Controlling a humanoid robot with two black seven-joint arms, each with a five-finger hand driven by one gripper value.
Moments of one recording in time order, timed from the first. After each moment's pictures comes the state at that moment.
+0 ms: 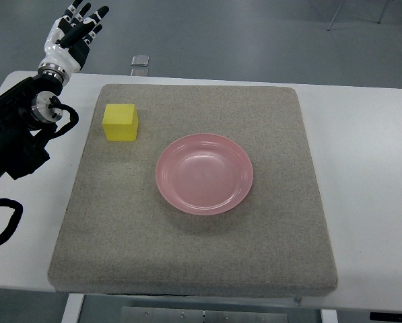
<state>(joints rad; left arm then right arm) -1.05 0.20 -0.66 -0.30 -0.02 -0.20 -0.33 0.05 0.00 -0.01 0.15 0.06 -0.02 0.14</state>
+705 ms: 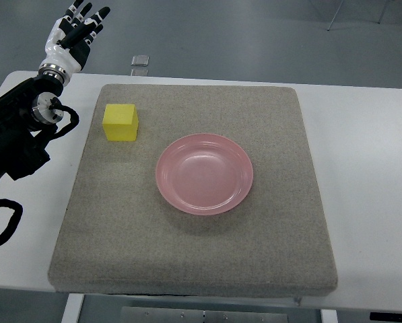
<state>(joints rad) -1.05 0.19 -0.65 -0.30 -0.01 -0.20 -0.35 0.05 0.00 -0.01 0.15 0.06 -0.02 0.14</state>
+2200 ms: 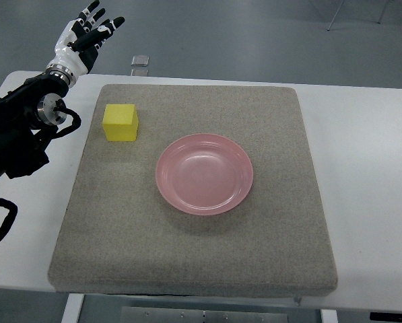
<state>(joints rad) -1.08 0.20 -0.47 -0.31 0.00 -0.20 -0.33 0.05 0.00 -0.01 0.15 0.06 -0.02 0.14</state>
